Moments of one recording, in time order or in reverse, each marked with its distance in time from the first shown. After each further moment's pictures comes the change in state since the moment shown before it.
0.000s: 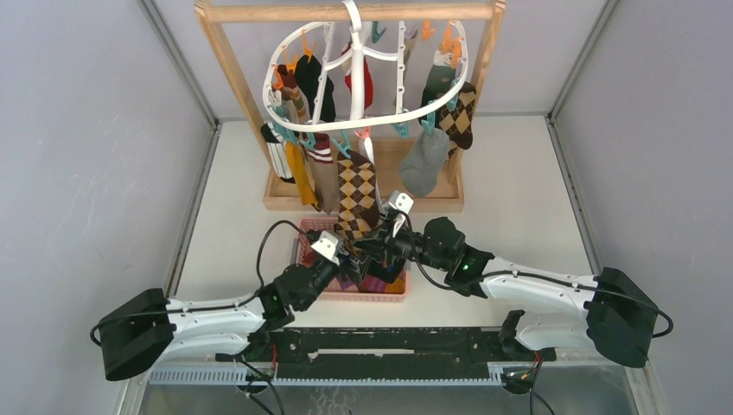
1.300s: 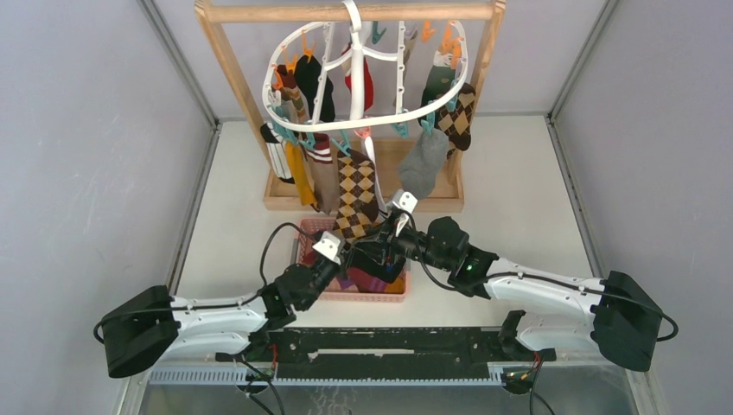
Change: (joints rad) left arm 0.000 0.041 0.001 0.061 -0.020 0.062; right arm -0.004 -0.042 0.000 -0.033 0.016 -0.012
